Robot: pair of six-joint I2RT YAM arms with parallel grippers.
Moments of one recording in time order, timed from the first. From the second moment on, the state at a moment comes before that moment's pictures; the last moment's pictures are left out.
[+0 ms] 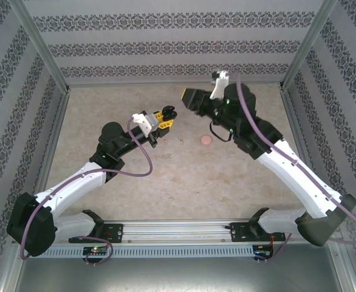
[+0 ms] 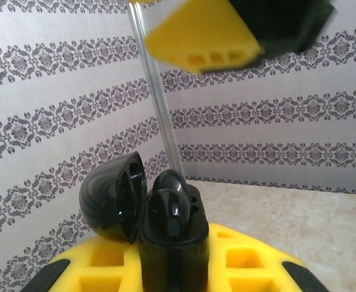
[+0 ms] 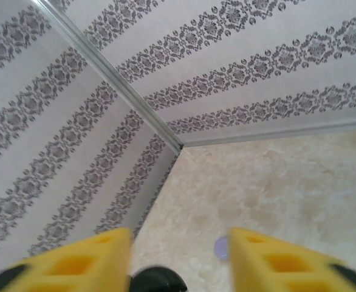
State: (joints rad) left arm -0.54 1.19 0.76 0.57 0.43 0.19; right arm 0.65 1.28 1.48 -0.37 -0.05 0.66
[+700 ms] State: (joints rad) left arm -0.55 1.24 0.78 0.46 0.51 0.19; right arm 0.58 1.63 1.74 -0.76 -0.41 0.59
